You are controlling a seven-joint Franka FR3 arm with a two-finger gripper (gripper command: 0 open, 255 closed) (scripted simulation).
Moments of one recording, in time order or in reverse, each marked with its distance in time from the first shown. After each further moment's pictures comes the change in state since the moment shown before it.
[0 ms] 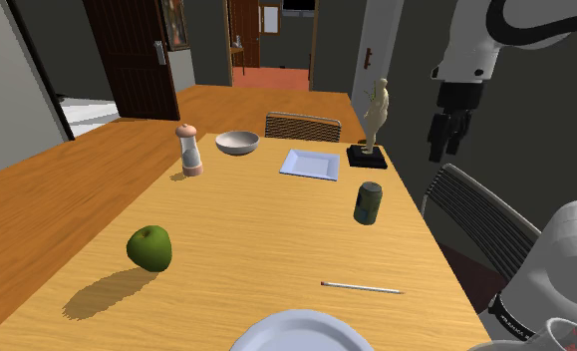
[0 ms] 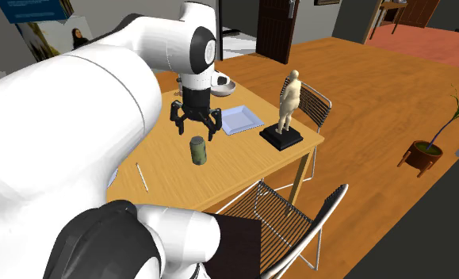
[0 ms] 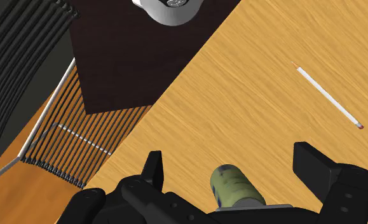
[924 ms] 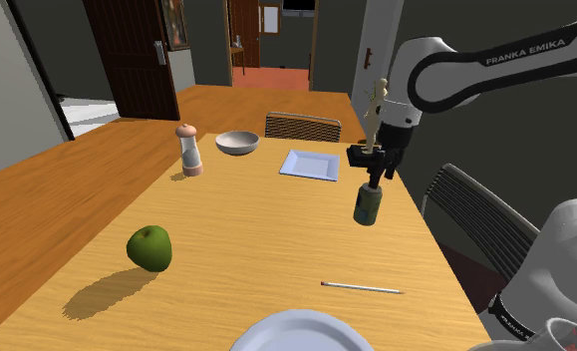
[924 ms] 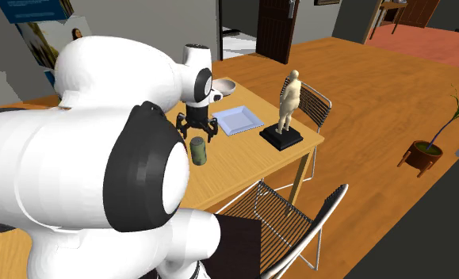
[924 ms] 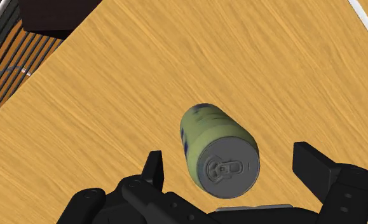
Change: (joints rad) arm 0.069 0.286 0.022 -0.104 0.049 0.498 -0.071
